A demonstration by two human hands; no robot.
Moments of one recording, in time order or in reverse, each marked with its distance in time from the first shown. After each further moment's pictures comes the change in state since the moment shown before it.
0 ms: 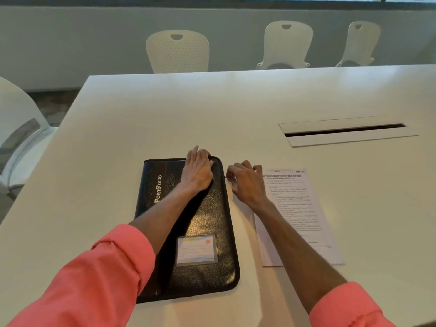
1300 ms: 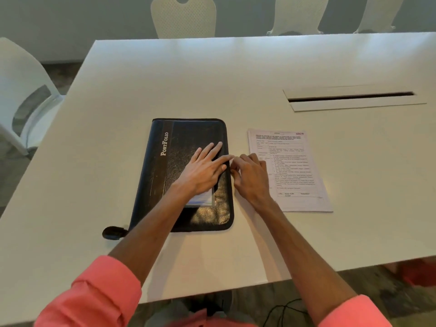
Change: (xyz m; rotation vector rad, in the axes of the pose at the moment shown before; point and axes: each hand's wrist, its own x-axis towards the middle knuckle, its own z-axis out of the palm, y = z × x) left_hand -0.152 0.034 -0.018 0.108 -0.270 0.223; right_hand -0.129 -0.033 -0.016 0.188 0.040 0.061
